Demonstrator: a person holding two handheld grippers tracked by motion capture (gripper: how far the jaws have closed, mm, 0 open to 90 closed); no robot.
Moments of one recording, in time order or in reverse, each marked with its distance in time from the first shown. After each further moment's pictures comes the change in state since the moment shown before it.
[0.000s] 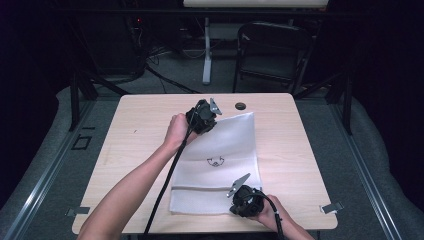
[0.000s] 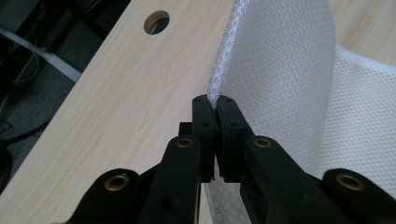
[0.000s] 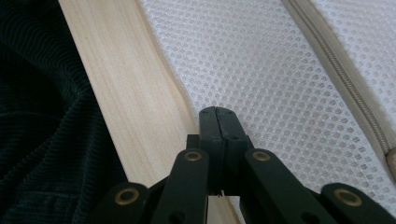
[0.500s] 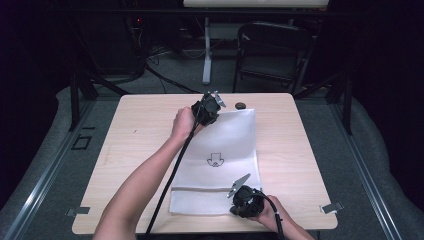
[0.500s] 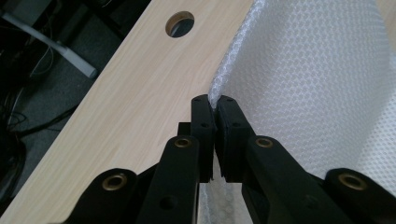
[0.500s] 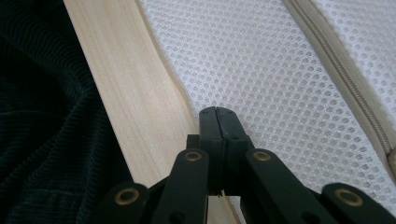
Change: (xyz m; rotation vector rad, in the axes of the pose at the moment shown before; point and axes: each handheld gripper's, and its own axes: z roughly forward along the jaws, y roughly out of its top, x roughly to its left) left arm 0.020 0.015 0.033 0.024 0.055 -0.037; right arm 0.001 -0.001 0.000 0.002 0.004 0.004
